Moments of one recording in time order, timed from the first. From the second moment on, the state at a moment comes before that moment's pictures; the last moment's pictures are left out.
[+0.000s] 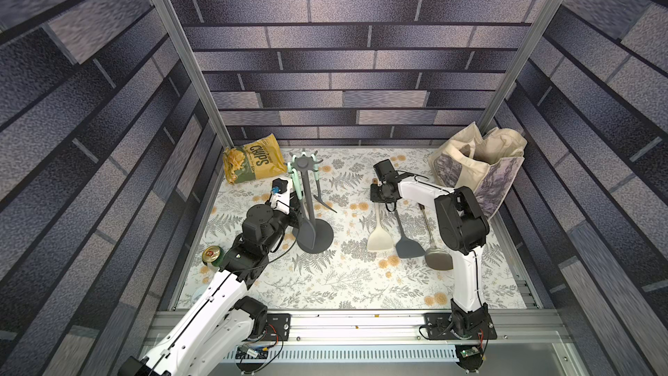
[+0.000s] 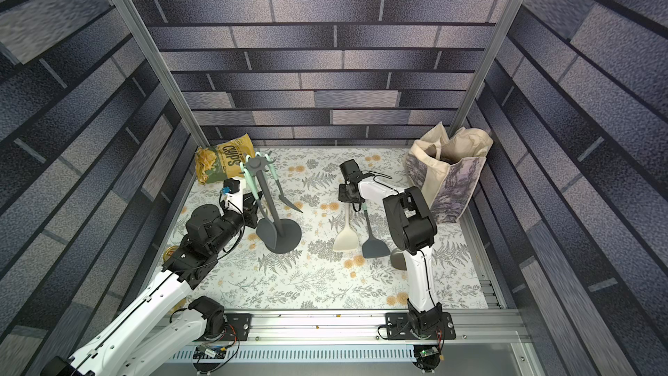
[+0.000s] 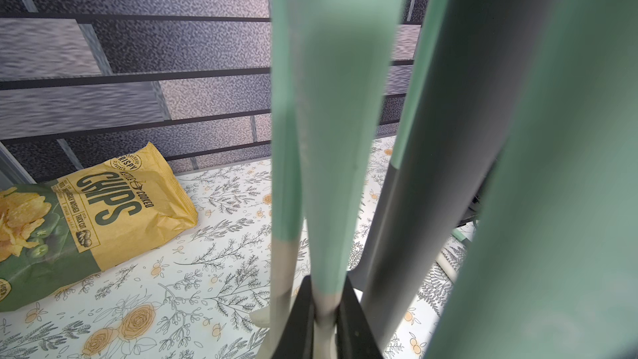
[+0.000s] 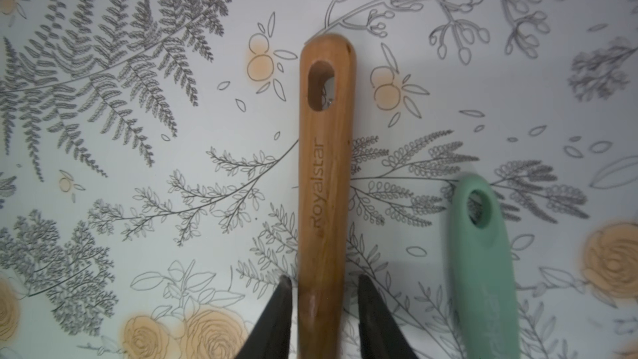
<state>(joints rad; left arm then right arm) -0.41 0.77 0.60 0.02 0.00 -0.05 0.46 2.10 1.47 -0.47 0.02 0.44</state>
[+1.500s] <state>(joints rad) -0.41 0.77 0.60 0.02 0.00 -0.05 0.48 1.63 1.11 0.60 -0.81 0.59</state>
